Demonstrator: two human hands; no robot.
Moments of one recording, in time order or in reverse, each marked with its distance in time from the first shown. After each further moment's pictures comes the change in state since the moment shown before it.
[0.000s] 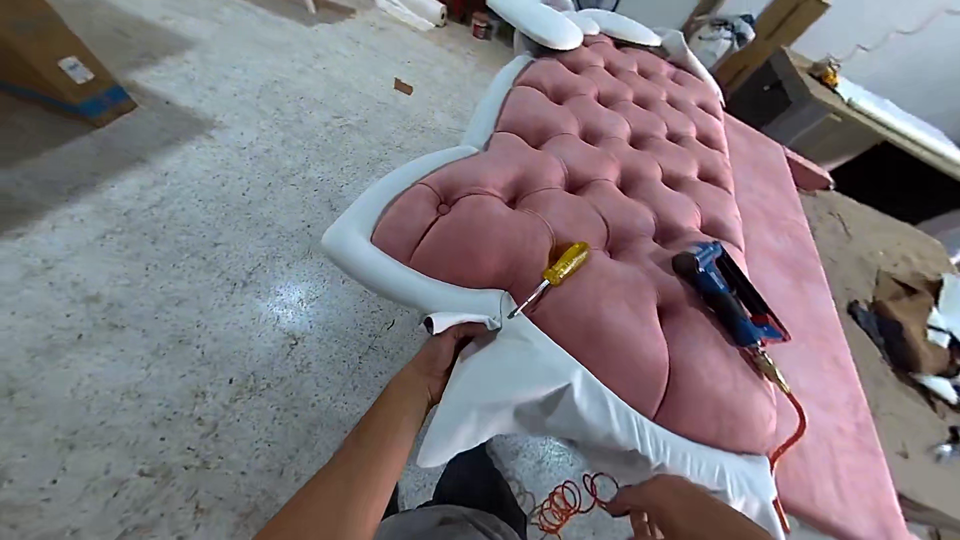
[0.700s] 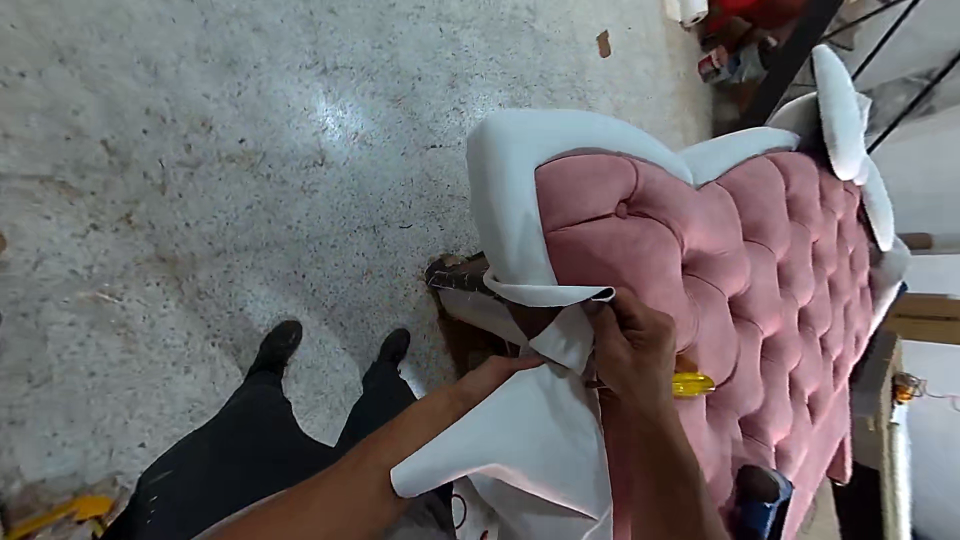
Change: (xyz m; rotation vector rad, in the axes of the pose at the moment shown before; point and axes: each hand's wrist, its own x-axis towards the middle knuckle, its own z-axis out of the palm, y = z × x) left_hand 0.021 -0.035 0.005 -0.626 -0.161 0.187; right_hand 0.271 -0.113 -0.156 -0.047 0.566 -0.776
